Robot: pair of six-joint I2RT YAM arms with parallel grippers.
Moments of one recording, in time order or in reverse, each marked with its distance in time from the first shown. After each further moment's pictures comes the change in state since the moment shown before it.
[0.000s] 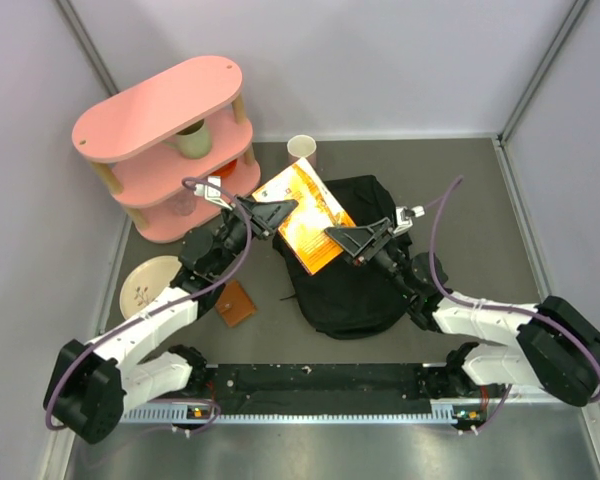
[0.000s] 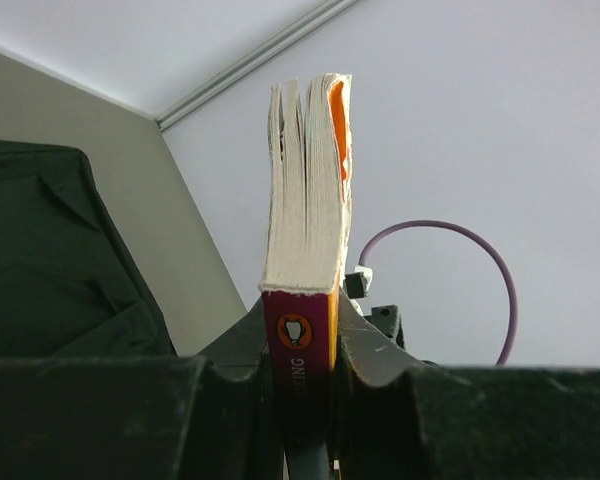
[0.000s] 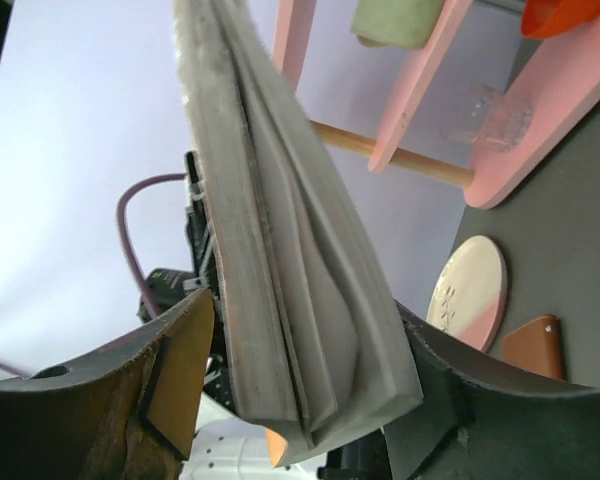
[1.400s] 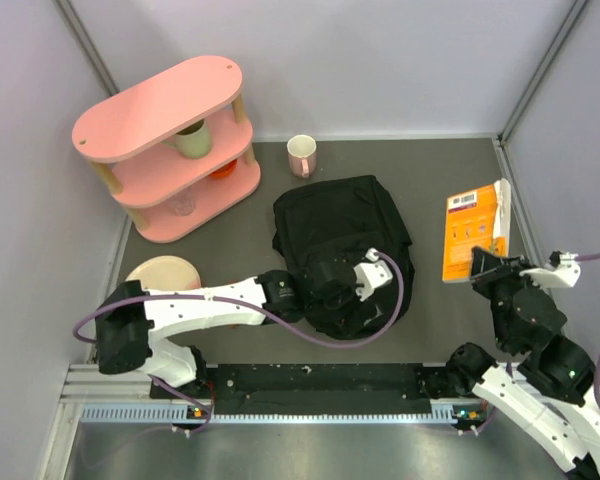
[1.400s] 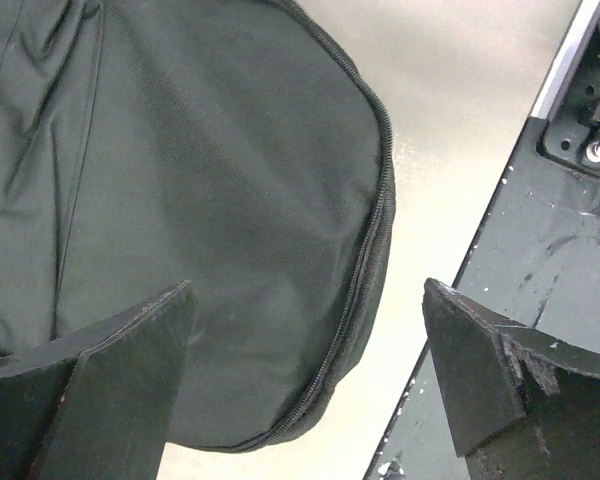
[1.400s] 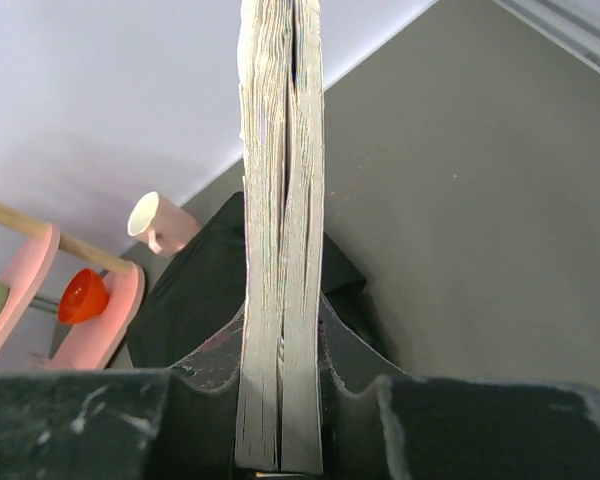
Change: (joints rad) left arm -0.708 0.411 0.487 -1.029 -0.281 1.053; right arm -0.071 -0.984 0.348 -1.717 0.876 -0.614
